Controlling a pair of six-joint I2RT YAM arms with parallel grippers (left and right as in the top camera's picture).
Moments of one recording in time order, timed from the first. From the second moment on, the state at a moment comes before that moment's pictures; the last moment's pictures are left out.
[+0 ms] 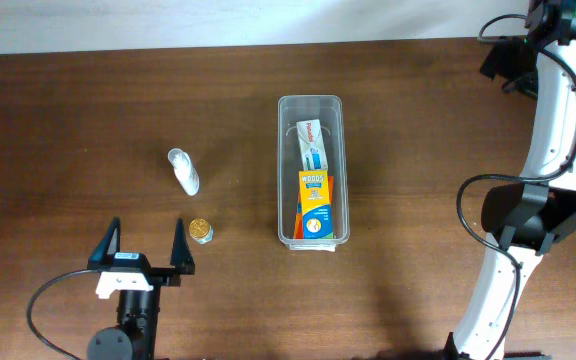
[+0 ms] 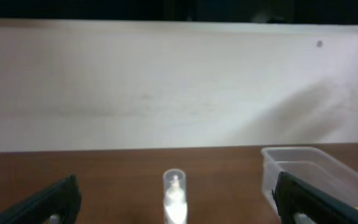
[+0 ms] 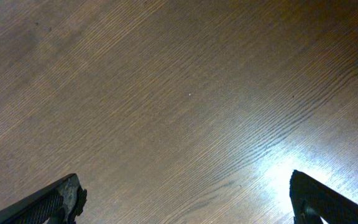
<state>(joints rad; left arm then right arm) 0.05 0.02 0.05 0.14 0.12 -0.04 -0.23 2.37 2.71 -1.57 0.23 0.42</state>
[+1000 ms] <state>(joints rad) 0.05 1.46 1.47 -0.63 0.23 0.14 -0.23 2.38 2.71 -1.56 0.23 0.42</state>
